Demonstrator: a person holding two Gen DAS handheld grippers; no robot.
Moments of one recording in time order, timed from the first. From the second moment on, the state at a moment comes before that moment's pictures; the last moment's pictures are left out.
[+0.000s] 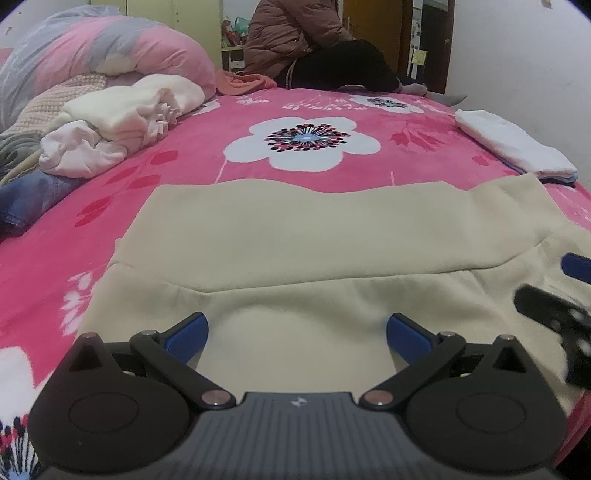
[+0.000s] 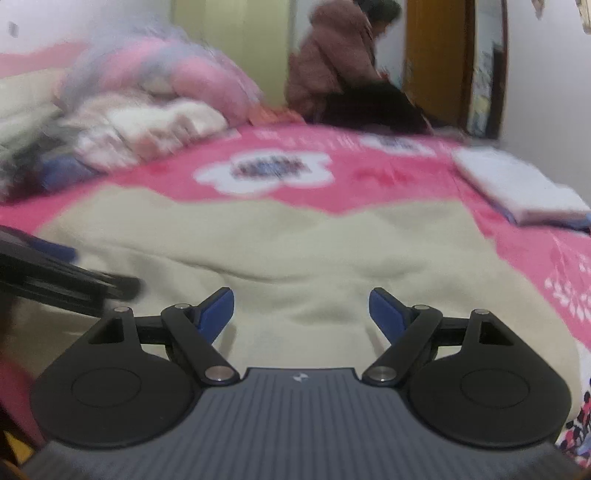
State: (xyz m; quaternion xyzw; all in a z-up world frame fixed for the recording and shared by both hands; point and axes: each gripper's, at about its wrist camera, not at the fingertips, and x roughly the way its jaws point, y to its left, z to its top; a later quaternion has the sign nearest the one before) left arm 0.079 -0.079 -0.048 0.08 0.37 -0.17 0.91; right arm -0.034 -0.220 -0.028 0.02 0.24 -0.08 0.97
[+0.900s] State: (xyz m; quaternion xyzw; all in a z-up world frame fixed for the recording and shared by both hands) left arm 0.067 -0.094 -0.048 0.11 0.37 -0.12 0.91; right arm -0.043 -0.212 -0.071 0.01 0.21 -0.09 0.97
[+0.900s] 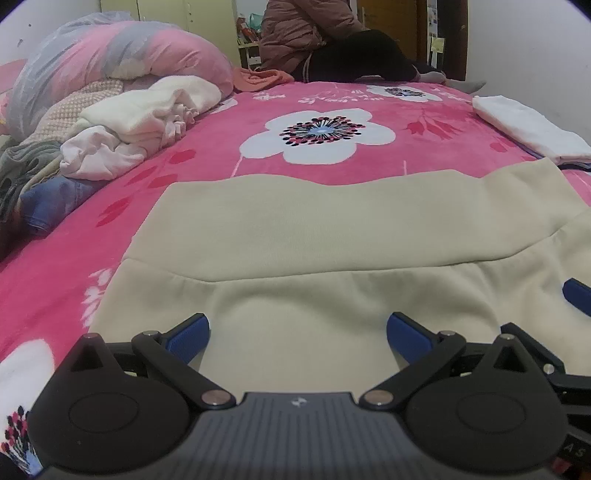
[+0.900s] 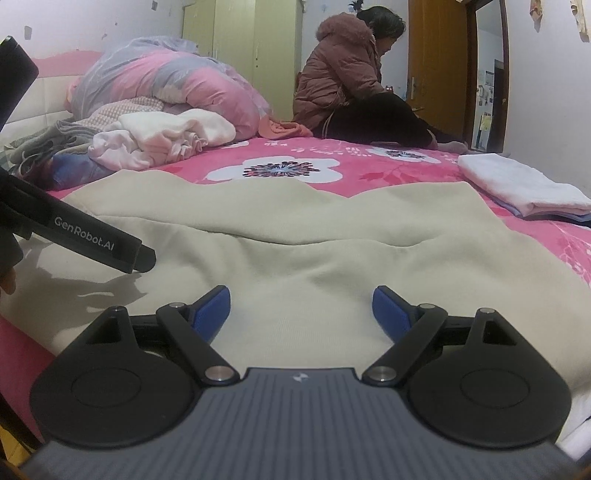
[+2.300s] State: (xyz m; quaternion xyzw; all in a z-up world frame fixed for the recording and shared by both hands) left arm 0.058 -0.088 -0.053 0.09 0.35 -0.12 0.93; right arm -0.046 -0.210 -0.069 0.01 0.21 -0.09 0.97
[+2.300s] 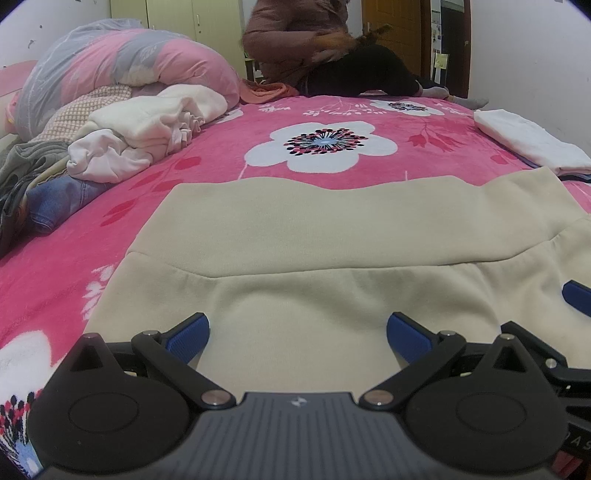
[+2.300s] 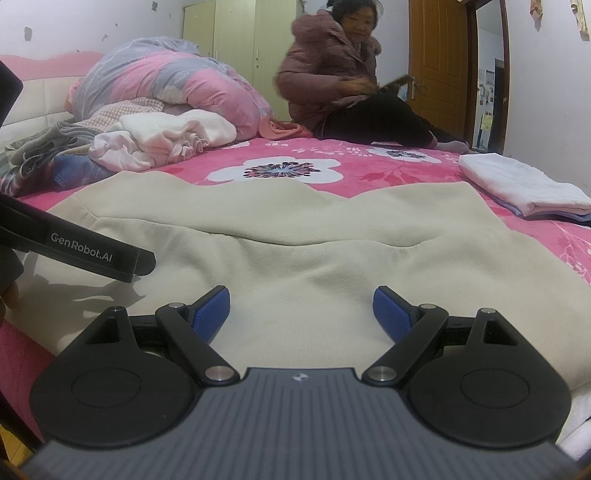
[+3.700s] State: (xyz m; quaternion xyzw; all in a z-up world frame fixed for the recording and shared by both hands) left arm 0.058 -0.082 -0.053 0.06 0.35 -0.12 0.92; right arm -0.045 -0.210 -0.069 0.02 0.21 -0.10 0.97
